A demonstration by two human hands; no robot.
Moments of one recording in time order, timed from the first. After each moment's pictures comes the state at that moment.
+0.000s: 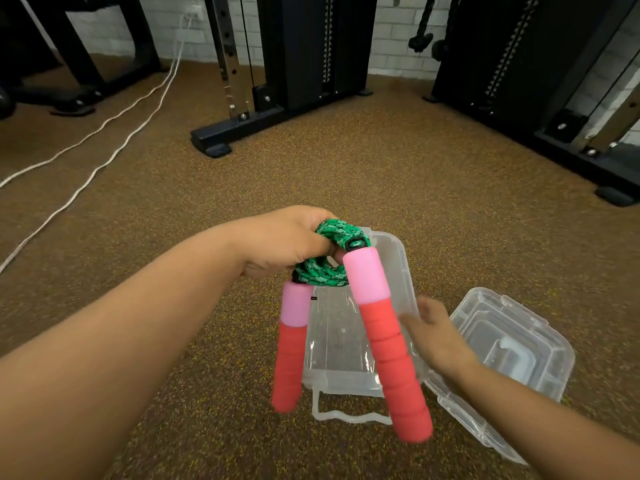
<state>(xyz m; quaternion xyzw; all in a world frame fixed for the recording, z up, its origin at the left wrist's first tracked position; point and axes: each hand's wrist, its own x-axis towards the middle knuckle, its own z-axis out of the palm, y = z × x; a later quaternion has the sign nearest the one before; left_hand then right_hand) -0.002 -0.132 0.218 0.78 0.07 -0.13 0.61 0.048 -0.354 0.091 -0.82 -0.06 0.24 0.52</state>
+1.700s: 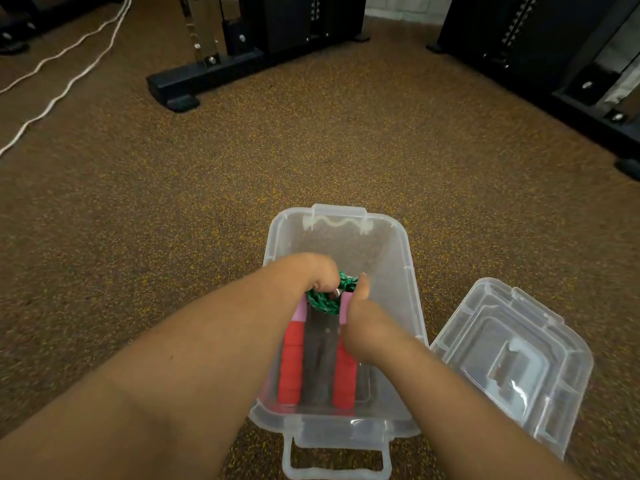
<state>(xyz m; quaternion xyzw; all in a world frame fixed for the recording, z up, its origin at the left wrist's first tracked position) 0.120 -0.156 0.056 0.91 0.12 -0.38 0.11 0.081 -0.271 0.053 -0.91 -0.13 0.36 0.17</state>
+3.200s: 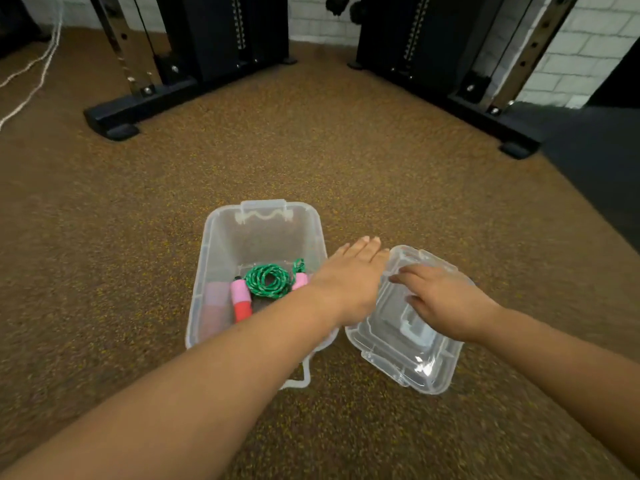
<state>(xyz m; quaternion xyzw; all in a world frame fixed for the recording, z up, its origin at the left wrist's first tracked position) 0.052 -0.309 0.124 0.98 -0.13 -0.09 0.11 0.099 -0.492 0.100 -0.91 -0.40 0.09 0.00</state>
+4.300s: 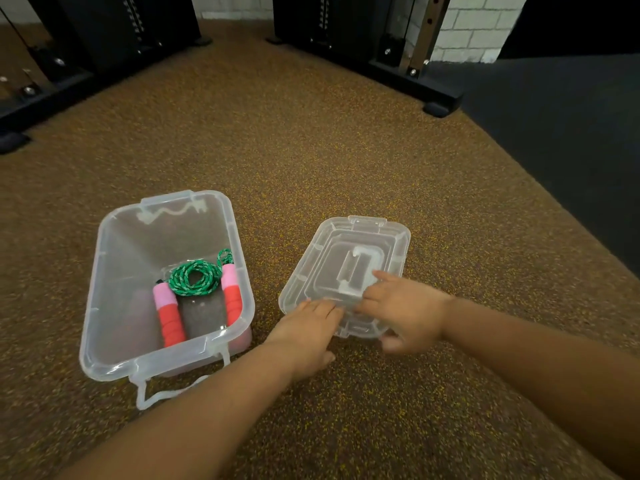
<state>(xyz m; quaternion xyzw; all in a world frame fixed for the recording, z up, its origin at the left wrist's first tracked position) 0.008 -0.378 0.045 0.96 -0.20 -0.19 0.07 0.067 -0.570 0.066 -0.85 -0.49 0.15 -0.08</state>
